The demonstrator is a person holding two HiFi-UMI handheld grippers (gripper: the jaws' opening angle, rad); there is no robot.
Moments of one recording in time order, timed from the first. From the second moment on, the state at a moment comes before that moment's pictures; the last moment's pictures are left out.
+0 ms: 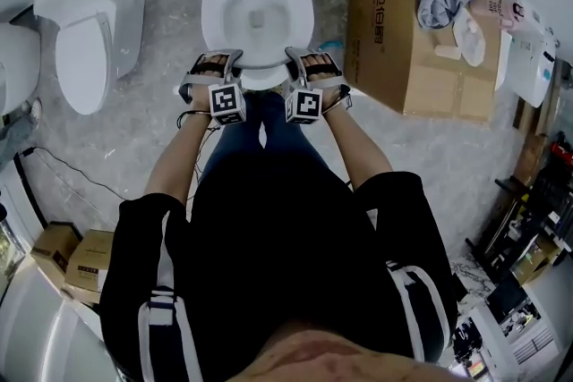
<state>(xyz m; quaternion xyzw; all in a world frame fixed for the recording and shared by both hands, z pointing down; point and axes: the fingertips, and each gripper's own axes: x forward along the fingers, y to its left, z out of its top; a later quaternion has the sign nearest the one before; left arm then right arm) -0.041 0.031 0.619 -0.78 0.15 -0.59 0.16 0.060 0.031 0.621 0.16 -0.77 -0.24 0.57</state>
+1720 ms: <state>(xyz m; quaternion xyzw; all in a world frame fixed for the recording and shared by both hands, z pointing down) -0.053 -0.096 0.523 -0.83 0.19 -0.52 0.10 0.044 -0.098 0.525 0.14 -0.82 -0.20 0.51</state>
